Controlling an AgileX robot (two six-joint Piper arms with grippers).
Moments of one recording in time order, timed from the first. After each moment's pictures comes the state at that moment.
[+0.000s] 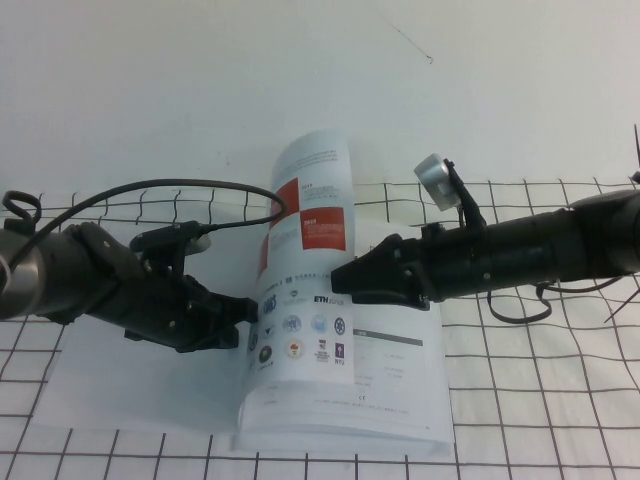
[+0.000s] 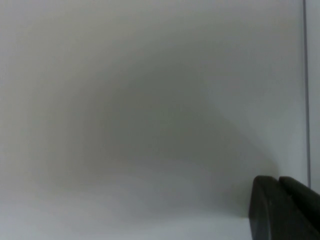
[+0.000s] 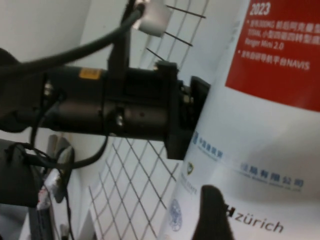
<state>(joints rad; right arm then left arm) 0.29 2.07 -1.22 1.57 1.06 -1.16 -0.22 1.90 -1.03 -0.81 0.46 0.48</state>
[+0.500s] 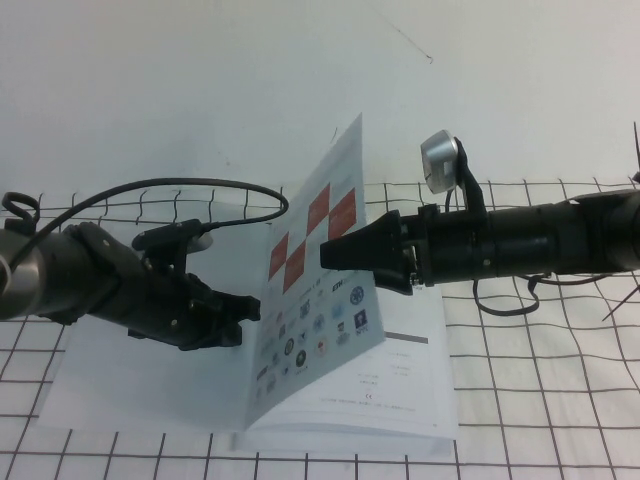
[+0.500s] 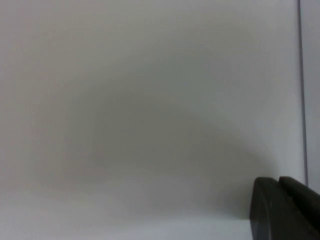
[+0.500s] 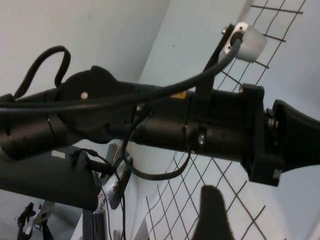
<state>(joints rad) 0.29 2.07 -1.23 1.70 1.21 -1.22 -0.22 1.90 -1.03 -0.85 0.46 0.51</state>
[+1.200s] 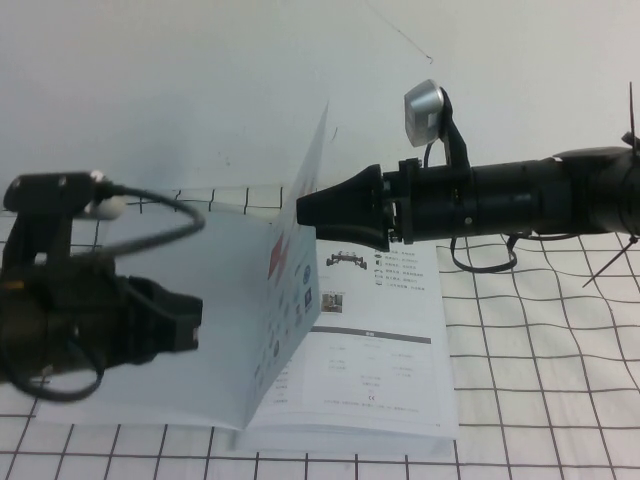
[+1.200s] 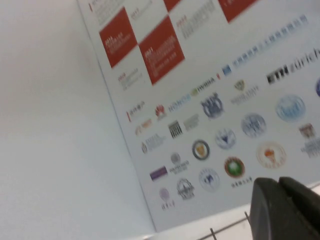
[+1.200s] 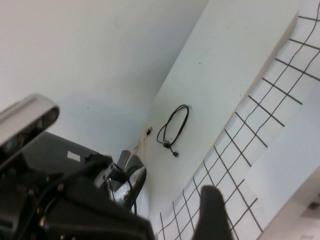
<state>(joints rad) 0.31 2.07 -1.38 1.70 1.22 -1.17 -0.24 1.13 -0.78 -0.73 0.61 0.46</state>
